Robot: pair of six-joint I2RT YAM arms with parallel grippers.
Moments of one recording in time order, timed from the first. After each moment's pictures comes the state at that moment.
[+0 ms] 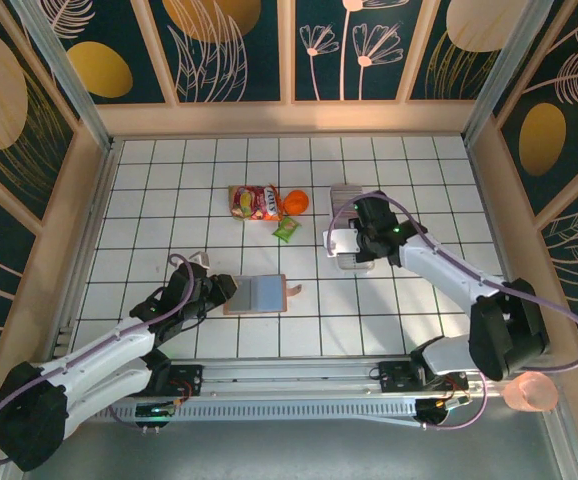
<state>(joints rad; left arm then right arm) -0.61 0.87 0.25 -0.08 0.05 -1.00 0.52 1.34 0.89 -0.51 0.06 -1.28</state>
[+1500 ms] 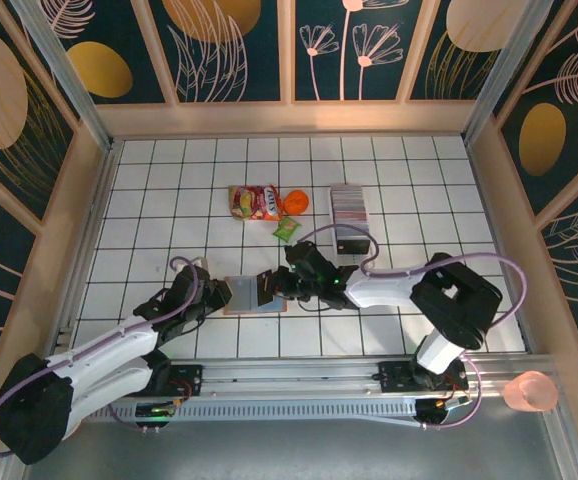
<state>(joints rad) -0.61 0.92 0.23 -0.12 -0.02 -0.97 1.00 1.65 0.73 0.22 -0.21 1.12</state>
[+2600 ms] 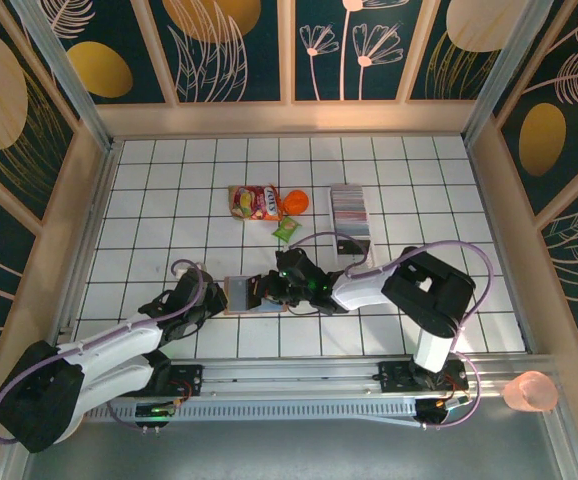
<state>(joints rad) -0.61 1.00 0.20 -0.09 -0.04 -0.97 1.03 1.78 0.74 0.40 -0.22 1.20</state>
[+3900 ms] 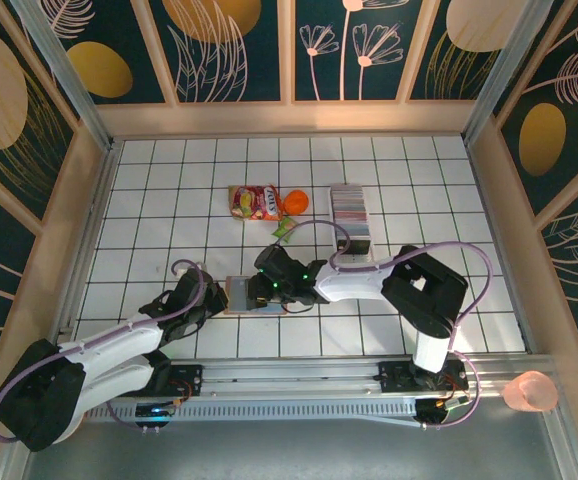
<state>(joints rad) -0.61 1.01 0.19 -0.06 -0.04 -0.97 1.09 1.80 0.98 -0.10 -0.05 1.00</state>
